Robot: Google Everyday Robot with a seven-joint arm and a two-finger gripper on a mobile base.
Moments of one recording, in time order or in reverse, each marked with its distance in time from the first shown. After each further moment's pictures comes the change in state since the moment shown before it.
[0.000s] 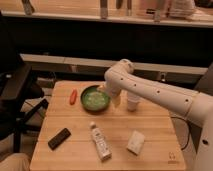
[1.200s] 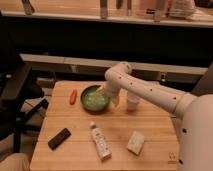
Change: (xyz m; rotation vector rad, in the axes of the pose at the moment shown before) arm 0.012 0.000 0.051 -0.032 -0.059 -0.119
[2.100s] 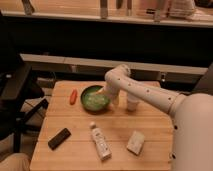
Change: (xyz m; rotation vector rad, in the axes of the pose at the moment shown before) arm 0.003 0.002 0.026 -0.017 -0.032 -0.060
